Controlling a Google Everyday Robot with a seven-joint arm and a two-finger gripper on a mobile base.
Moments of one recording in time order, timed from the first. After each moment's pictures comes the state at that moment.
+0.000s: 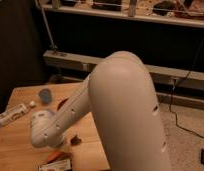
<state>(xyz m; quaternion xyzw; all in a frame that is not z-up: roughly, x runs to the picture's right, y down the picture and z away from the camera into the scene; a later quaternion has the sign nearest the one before) -0.202 0.268 0.743 -0.25 -0.04 -0.29 0.92</state>
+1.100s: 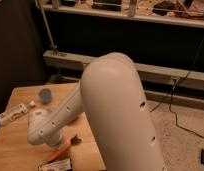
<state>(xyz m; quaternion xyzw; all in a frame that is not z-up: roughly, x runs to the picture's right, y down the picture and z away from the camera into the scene) -0.207 0.273 0.750 -0.28 -0.03 -0.29 0.92</state>
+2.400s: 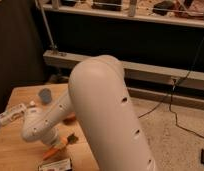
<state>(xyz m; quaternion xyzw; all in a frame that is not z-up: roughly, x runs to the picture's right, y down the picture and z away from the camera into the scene) -0.237 0.274 0.764 -0.29 -0.04 -0.32 0.90</state>
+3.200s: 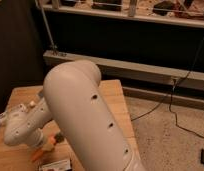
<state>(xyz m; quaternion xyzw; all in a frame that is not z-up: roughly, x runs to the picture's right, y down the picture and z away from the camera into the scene) -0.315 0.298 0.768 -0.29 -0.07 -0.43 0.86</state>
